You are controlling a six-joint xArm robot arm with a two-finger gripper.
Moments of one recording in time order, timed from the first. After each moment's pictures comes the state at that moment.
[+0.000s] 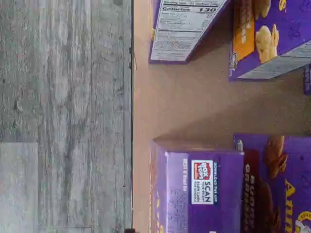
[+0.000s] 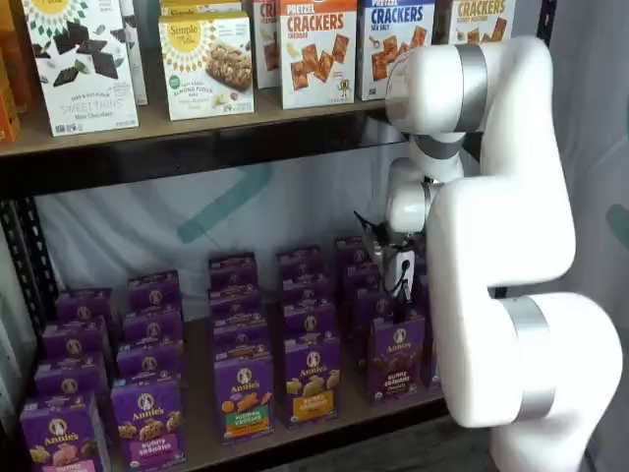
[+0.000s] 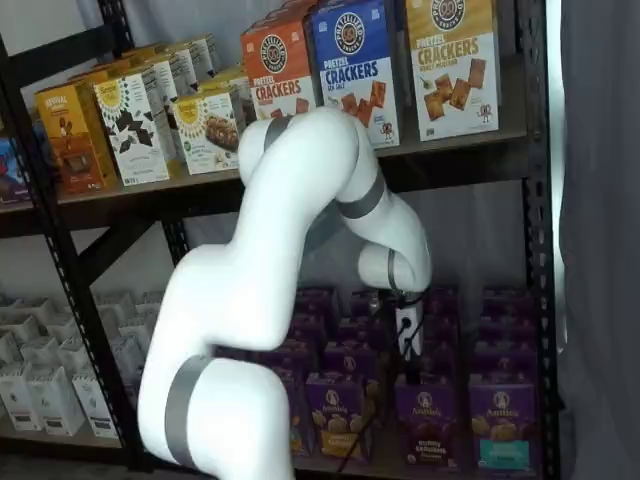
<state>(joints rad) -0.17 0.85 -1.37 0.05 0.46 -1.77</state>
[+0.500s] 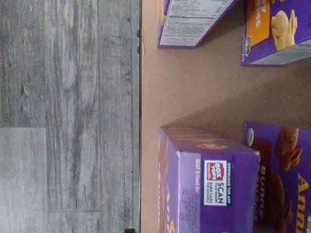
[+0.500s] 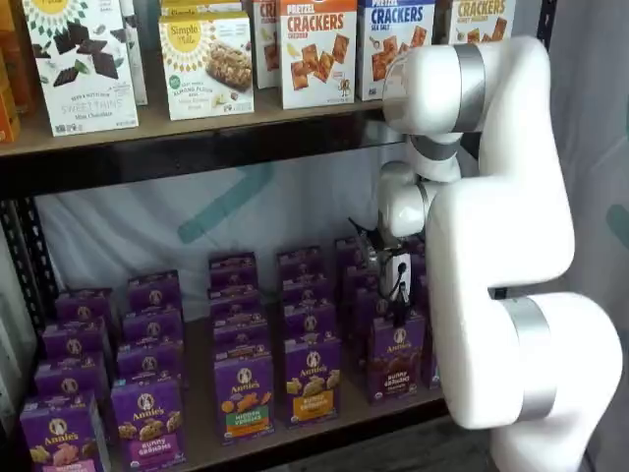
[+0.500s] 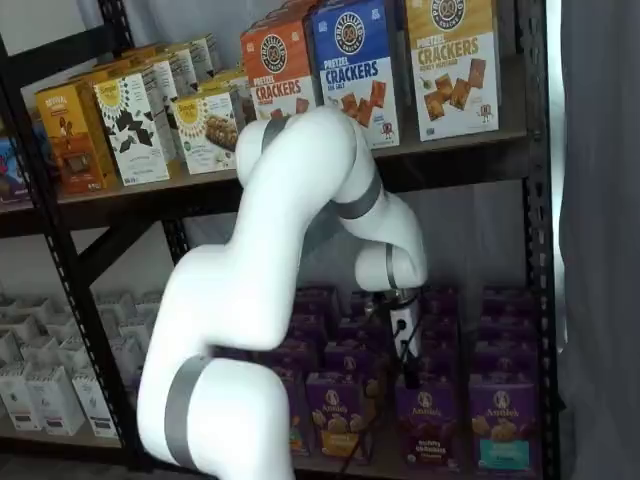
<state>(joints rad) -0.15 0.85 -1.37 -0.13 0.47 -1.60</state>
